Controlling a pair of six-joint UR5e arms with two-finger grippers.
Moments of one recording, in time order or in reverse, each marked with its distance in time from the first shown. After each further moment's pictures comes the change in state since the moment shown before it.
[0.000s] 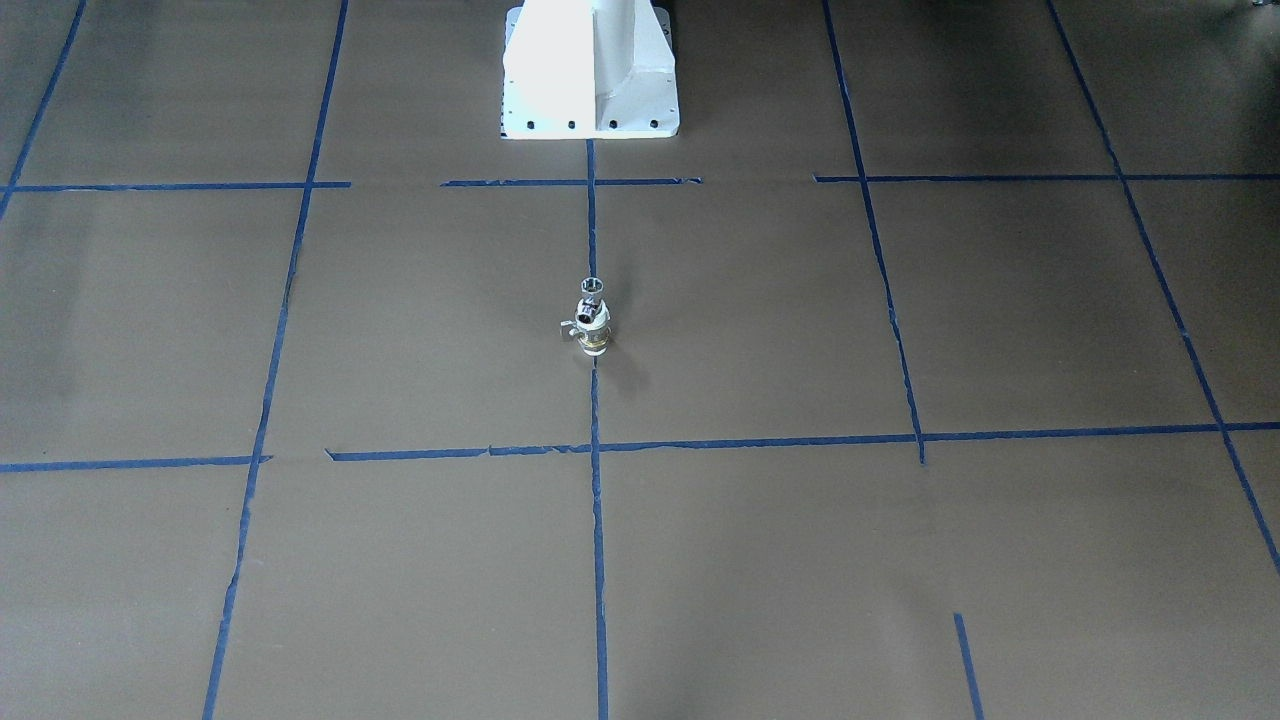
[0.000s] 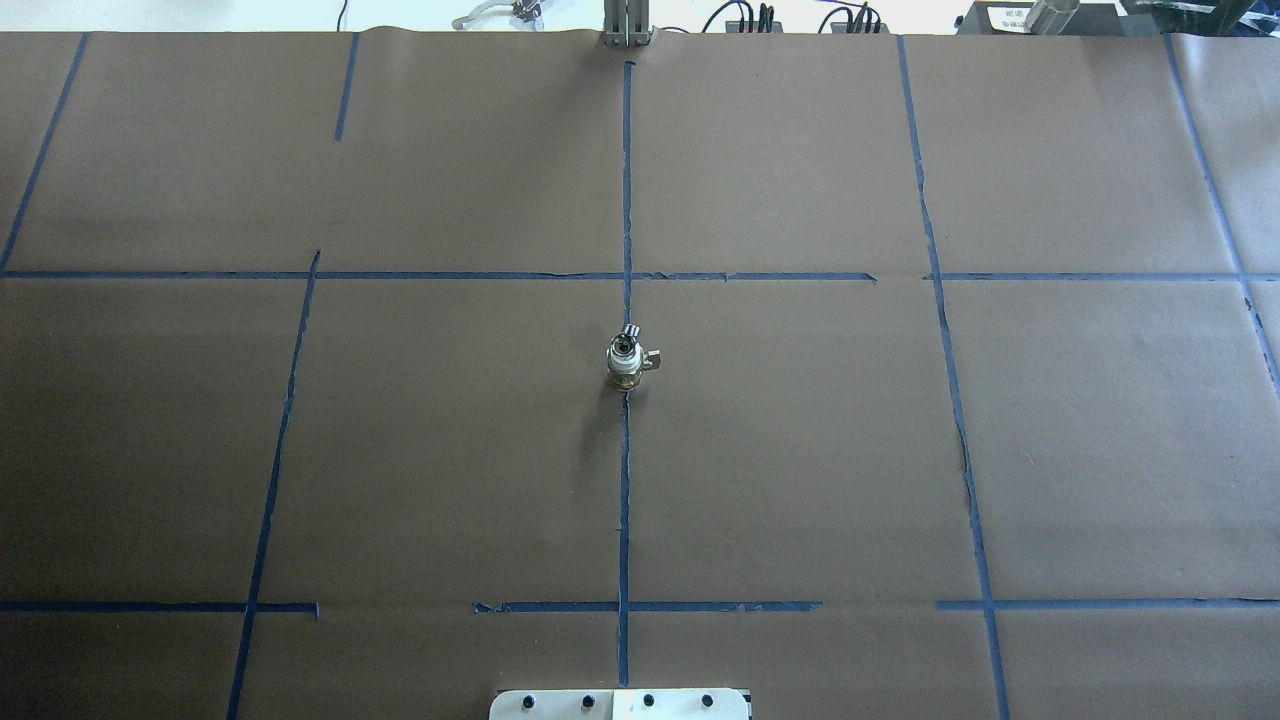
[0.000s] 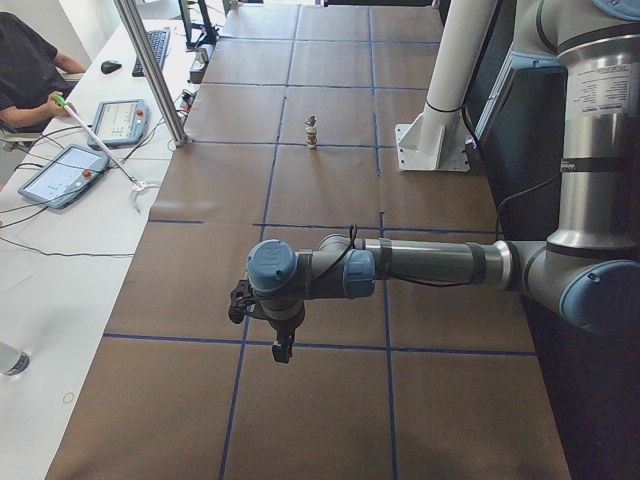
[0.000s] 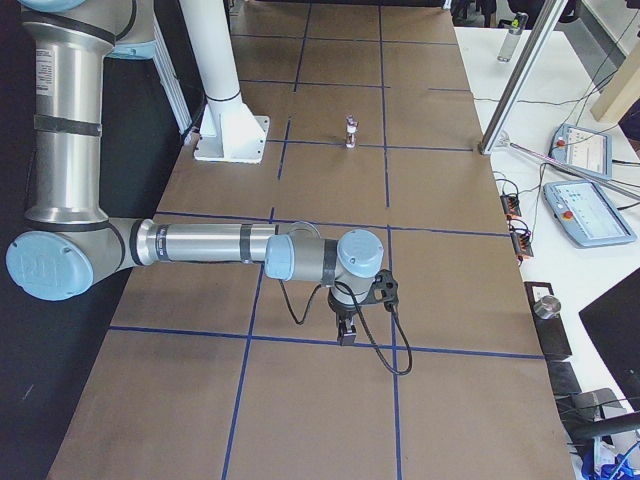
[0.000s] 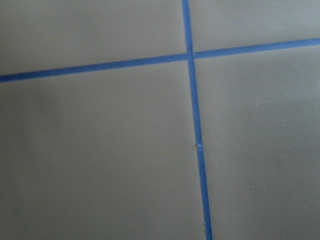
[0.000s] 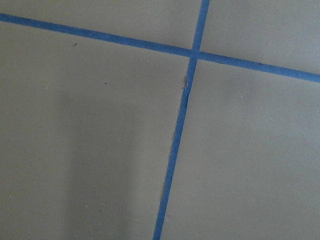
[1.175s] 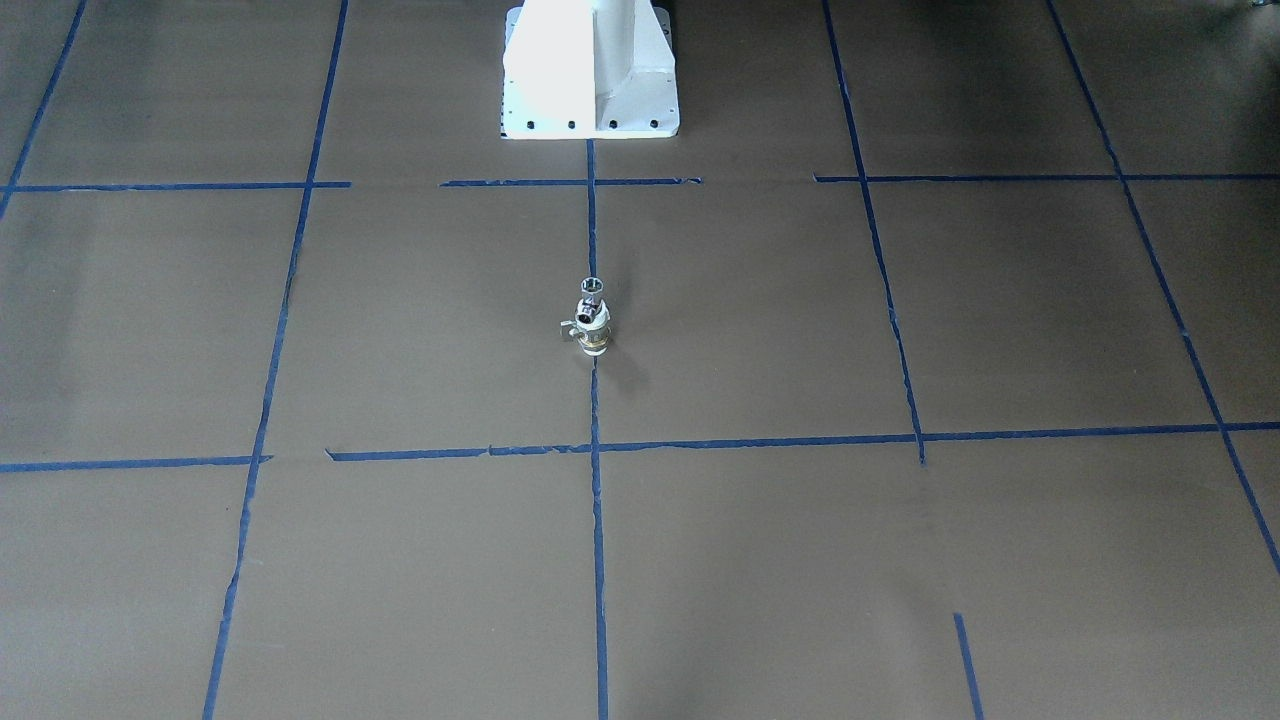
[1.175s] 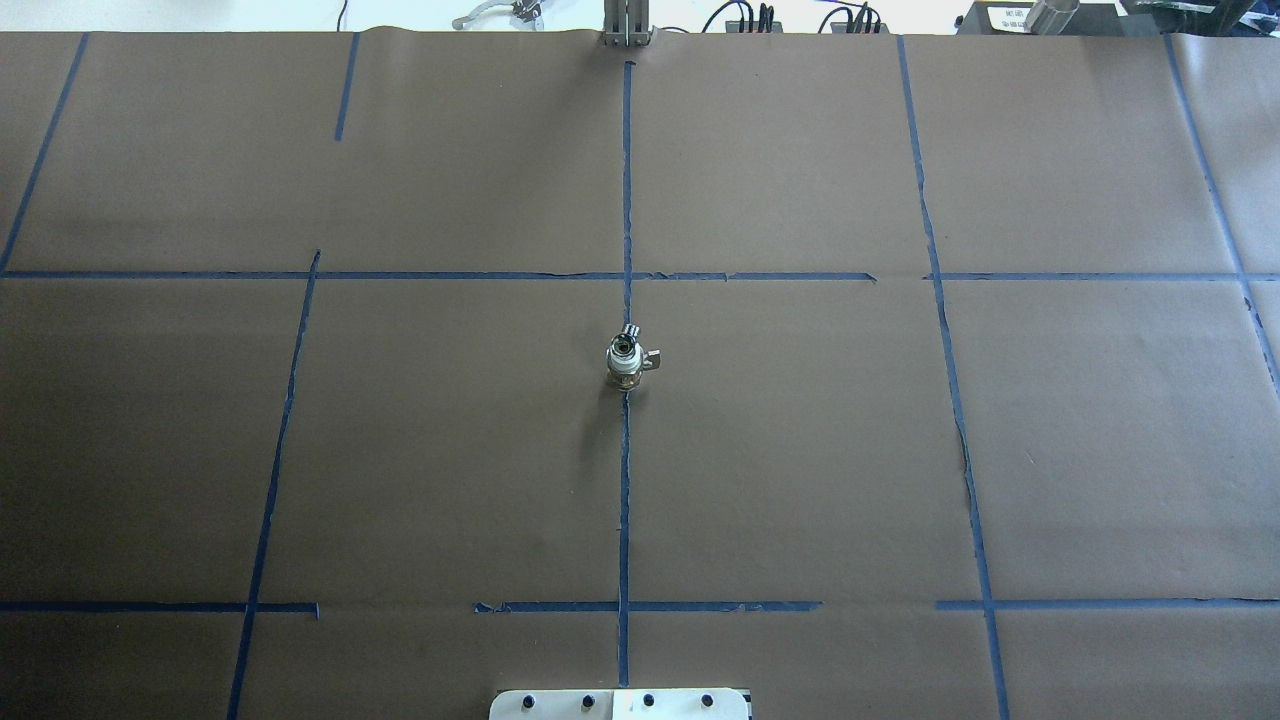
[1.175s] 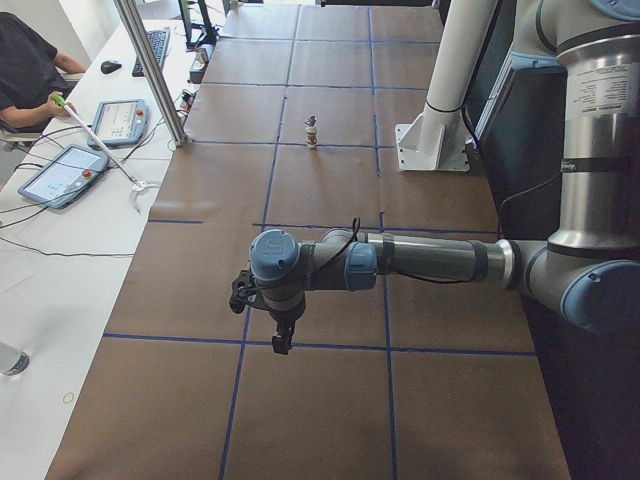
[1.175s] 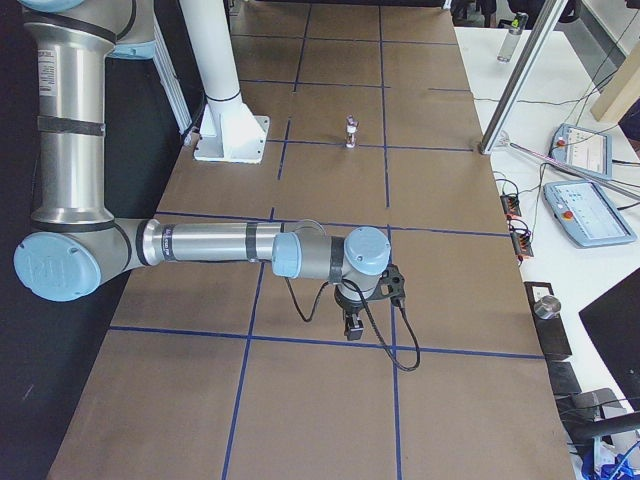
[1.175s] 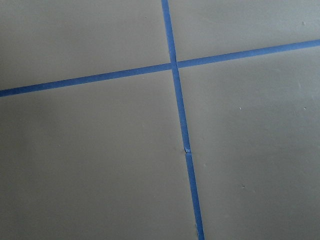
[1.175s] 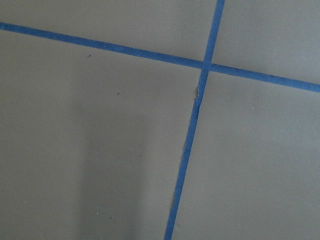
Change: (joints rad) left arm 0.009 0.010 -0.022 -0.004 -0.027 0.001; right arm 0.004 0.018 -0.015 -0.002 0.033 -0.011
